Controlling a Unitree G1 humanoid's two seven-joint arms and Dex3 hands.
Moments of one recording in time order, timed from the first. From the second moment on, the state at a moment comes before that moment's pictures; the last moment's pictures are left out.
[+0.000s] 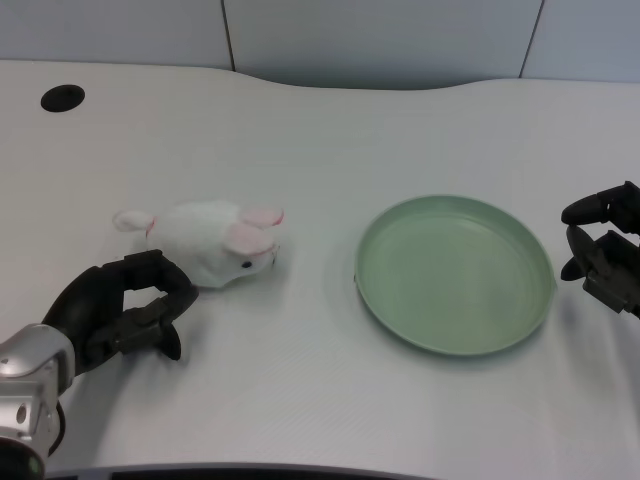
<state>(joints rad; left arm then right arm) -0.50 0.26 0.08 0.91 -0.07 -0.05 -0.52 -0.38 -0.19 -0.15 0.65 0.07 -0.24 0.19</state>
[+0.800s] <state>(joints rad) -0.42 0.35 -0.10 0.76 0.44 -0.62 0.02 -0.38 -0.19 -0.15 0.68 0.07 -0.28 0.18</state>
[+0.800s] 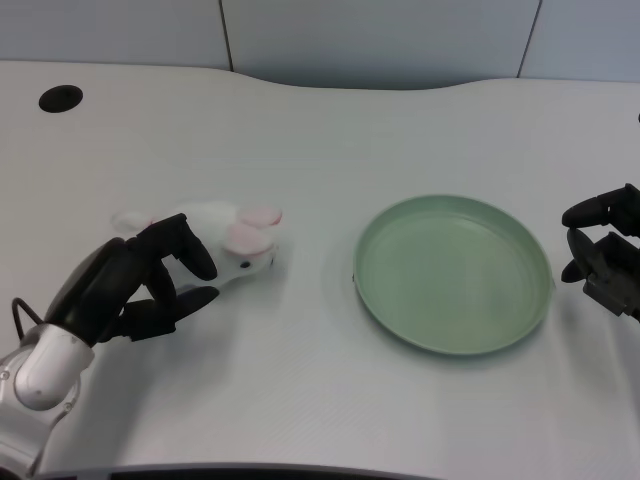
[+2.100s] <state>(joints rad) -0.96 0.39 -0.44 1.08 0.73 -0.40 -0.17 -0.32 -0.17 -0.15 0.57 0.09 -0.23 0.19</state>
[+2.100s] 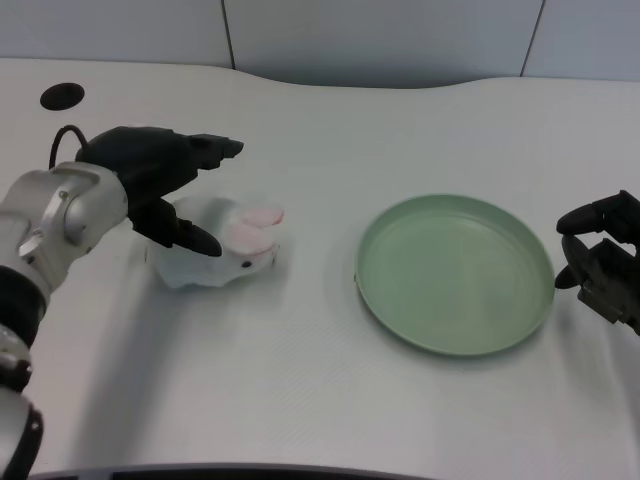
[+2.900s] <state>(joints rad) -1.08 0.22 -0.67 1.35 0.84 -0.16 -0.16 -0.18 -0.16 -0.16 0.38 0.14 -0.20 0.23</state>
